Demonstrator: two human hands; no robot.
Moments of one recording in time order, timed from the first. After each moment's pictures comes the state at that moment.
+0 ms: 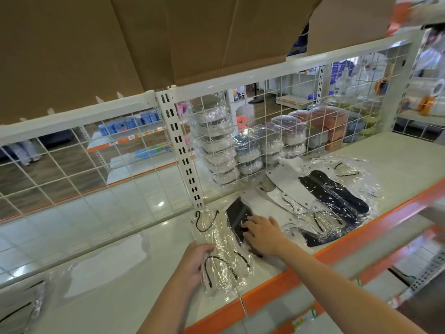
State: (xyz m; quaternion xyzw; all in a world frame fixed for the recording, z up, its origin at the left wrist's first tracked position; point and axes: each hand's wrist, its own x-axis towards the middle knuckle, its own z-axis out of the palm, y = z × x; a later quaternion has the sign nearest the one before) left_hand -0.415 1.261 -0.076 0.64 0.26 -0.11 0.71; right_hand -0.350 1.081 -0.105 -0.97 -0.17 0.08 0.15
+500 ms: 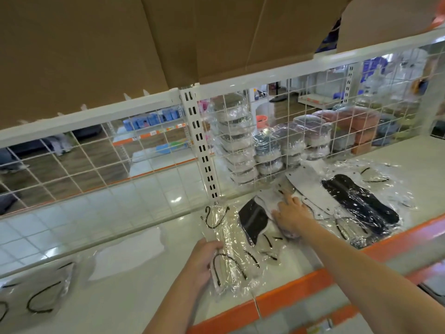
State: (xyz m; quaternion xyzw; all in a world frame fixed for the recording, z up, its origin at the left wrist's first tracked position) left_hand -0.415 1.273 -0.076 0.65 0.27 -0.10 0.70; right_hand -0.300 1.059 -0.089 -0.99 -0.08 0.10 0.10
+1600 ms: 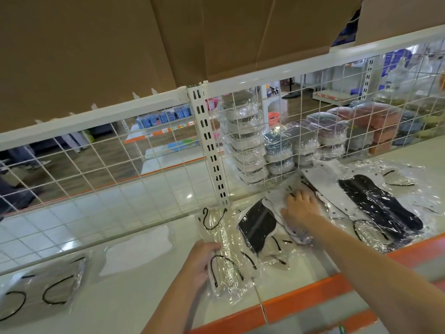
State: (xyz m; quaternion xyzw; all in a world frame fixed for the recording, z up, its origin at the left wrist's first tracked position) left_hand -0.407 1.297 -0.090 0.65 0.32 -0.07 0.68; right_hand -0.275 1.064 -0.094 -0.99 -0.08 0.06 0.03
